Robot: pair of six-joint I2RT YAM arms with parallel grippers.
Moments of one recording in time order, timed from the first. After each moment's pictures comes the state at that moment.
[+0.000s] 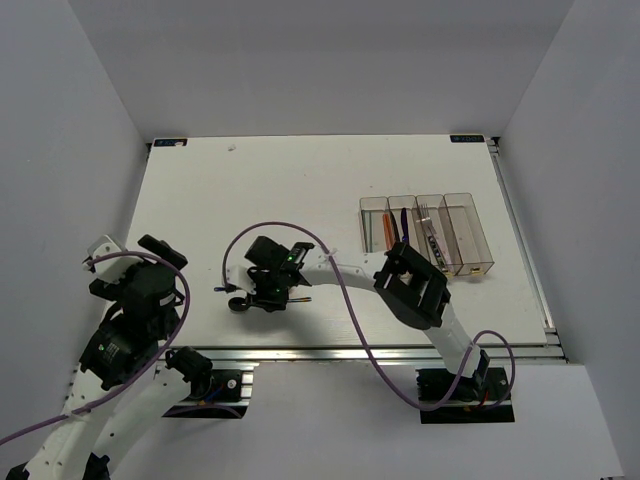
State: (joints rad) left arm -0.57 0.44 0.87 -0.82 -1.12 -0.68; right arm 1.15 2.17 1.63 -0.51 -0.31 -0.51
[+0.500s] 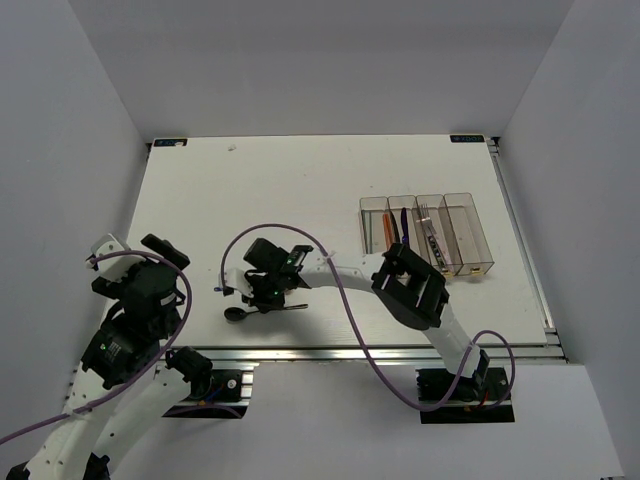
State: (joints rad) left arm -0.57 0.44 0.86 -0.79 -1.10 -0.65; right arm 1.16 2.18 1.62 -0.45 -0.39 -0.50
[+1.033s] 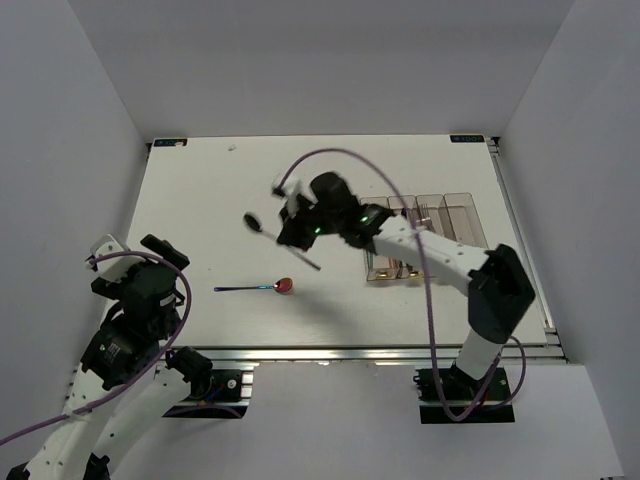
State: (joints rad) left arm -0.57 0.43 0.86 -0.79 -1.10 -0.65; right arm 0.93 1.74 1.41 -0.20 -0.43 -0.05
